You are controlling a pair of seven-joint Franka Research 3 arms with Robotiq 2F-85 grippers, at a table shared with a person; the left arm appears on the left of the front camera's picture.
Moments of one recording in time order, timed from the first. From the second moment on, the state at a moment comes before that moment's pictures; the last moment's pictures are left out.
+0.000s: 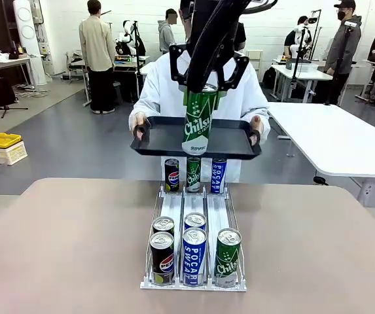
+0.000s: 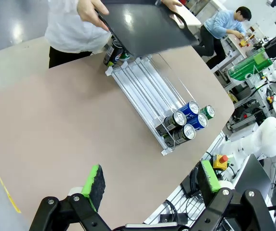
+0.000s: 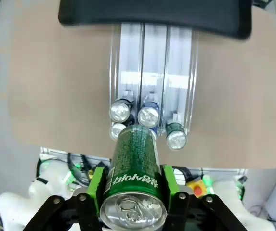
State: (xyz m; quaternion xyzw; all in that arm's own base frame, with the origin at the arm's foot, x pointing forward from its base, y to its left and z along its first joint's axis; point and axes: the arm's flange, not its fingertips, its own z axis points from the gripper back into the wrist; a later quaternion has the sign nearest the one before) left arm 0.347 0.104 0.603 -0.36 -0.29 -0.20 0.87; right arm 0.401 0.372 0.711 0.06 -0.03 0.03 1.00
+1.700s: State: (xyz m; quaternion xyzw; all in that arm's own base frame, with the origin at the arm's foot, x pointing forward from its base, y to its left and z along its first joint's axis) left arm 0.347 0.104 0.603 -0.36 -0.29 -0.20 0.87; right arm 0.406 0.376 0.709 0.06 -0.03 0.04 1.00
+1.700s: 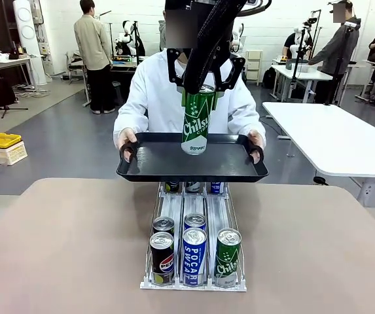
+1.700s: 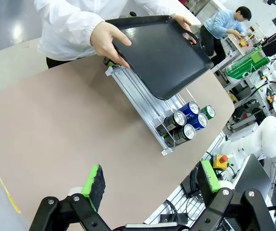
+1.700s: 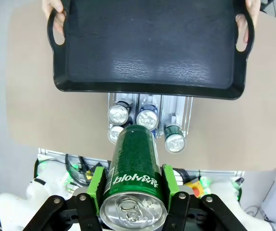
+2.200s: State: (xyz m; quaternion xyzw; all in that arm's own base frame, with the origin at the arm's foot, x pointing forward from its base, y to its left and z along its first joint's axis) left arm 0.347 0.104 0.603 -0.36 -0.29 -0.20 0.87; right arm 0.406 0.376 0.709 0.06 -0.03 0.04 1.00
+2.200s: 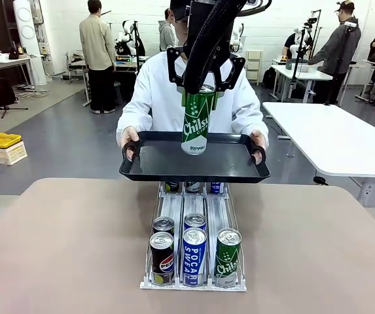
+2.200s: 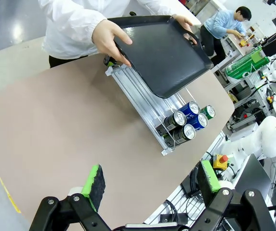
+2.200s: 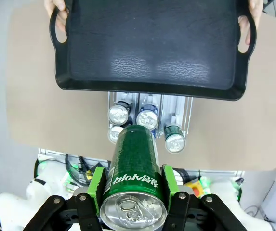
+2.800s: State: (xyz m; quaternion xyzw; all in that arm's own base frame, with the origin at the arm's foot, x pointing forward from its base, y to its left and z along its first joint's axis) left arm 0.347 0.104 0.603 -0.36 -0.29 -0.20 0.87; right arm 0.406 0.376 0.709 0.06 -0.03 0.04 1.00
